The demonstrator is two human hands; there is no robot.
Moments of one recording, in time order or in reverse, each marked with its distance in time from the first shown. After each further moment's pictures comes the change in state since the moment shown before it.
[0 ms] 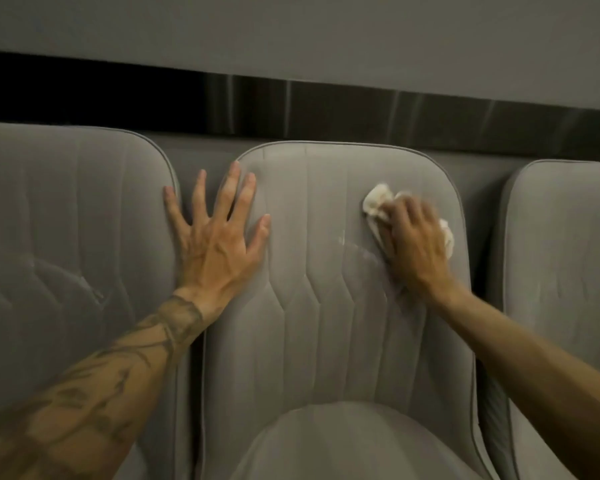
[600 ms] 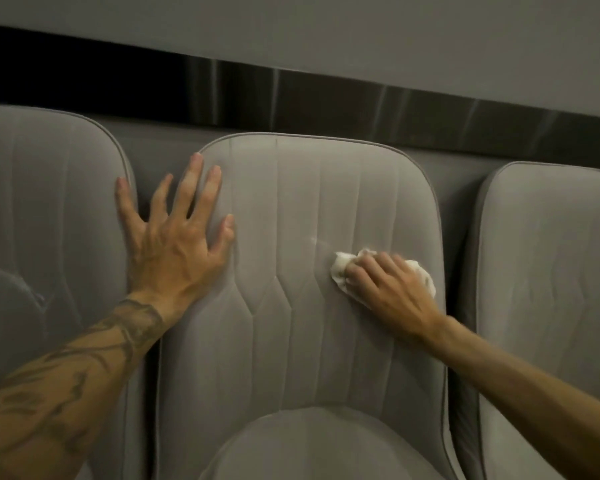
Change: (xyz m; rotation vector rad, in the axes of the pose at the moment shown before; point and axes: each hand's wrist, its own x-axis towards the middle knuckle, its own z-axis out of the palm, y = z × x) left_hand -0.001 -0.002 0.015 -0.014 0.109 -0.003; right_hand -0.058 0.023 0.003 -0.170 -0.189 -0.475
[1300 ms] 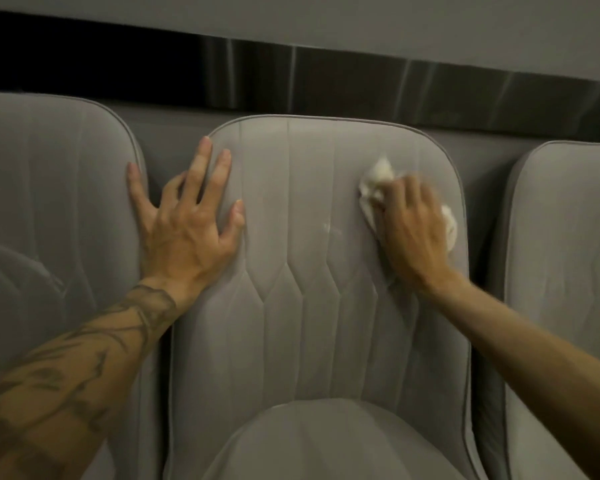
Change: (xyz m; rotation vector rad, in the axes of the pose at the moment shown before) left_hand -0.001 0.004 0.005 -0.021 0.036 -0.010; right_hand 0.058 0.021 0.004 0.026 0.290 0.453
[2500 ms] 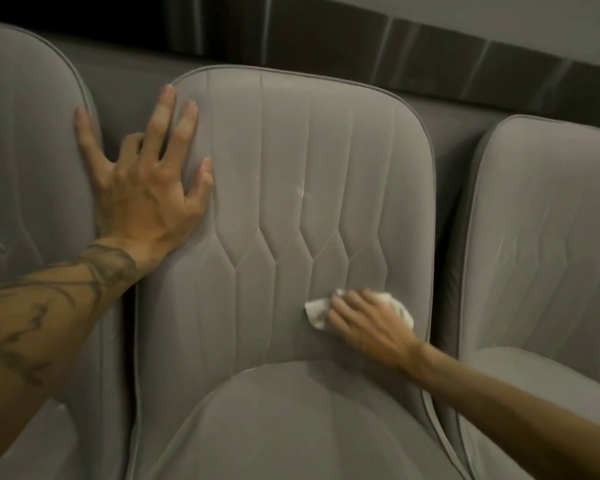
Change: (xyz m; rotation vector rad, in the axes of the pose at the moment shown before) left_hand -0.004 -0.002 0.008 0.000 0.091 0.016; right_hand -0.167 -0.015 -0.021 -0.030 -0.415 -0.683
